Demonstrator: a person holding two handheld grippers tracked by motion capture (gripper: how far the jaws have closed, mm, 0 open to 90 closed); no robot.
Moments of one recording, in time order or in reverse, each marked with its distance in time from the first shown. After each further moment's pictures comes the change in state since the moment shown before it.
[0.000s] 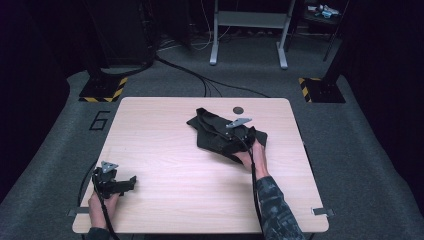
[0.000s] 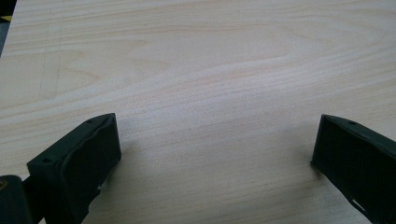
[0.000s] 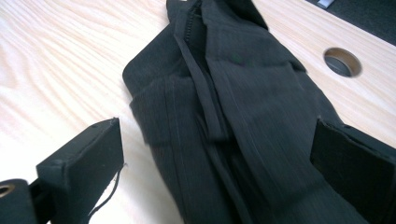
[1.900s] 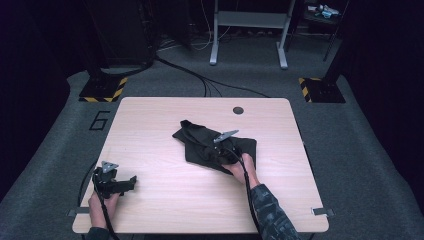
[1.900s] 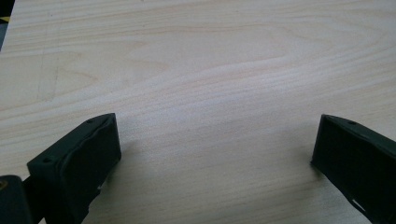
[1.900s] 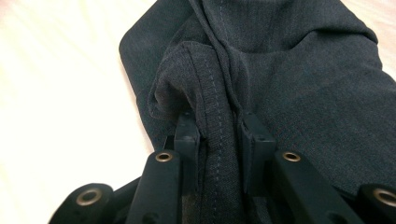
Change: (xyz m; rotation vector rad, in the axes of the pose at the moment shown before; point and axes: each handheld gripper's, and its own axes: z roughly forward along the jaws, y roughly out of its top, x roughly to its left) left arm -0.001 0.000 0.000 0.000 -0.002 -0.006; right arm 0.037 -0.023 0.030 0.071 0.232 -0.038
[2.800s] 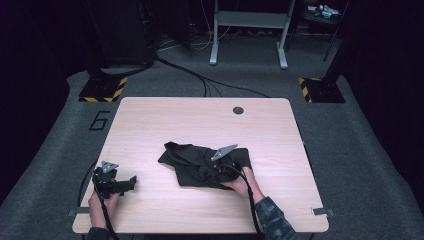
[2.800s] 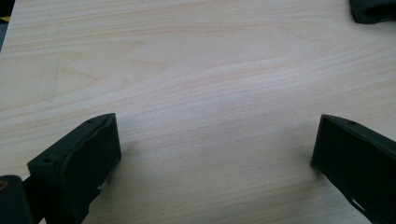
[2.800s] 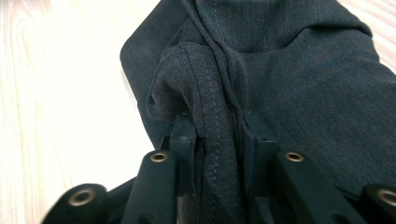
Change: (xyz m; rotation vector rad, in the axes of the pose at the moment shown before) left arm 0.000 0.000 0.000 -0.004 0.001 -0.001; right arm 0.040 -0.027 -0.021 0.005 0.173 -0.125
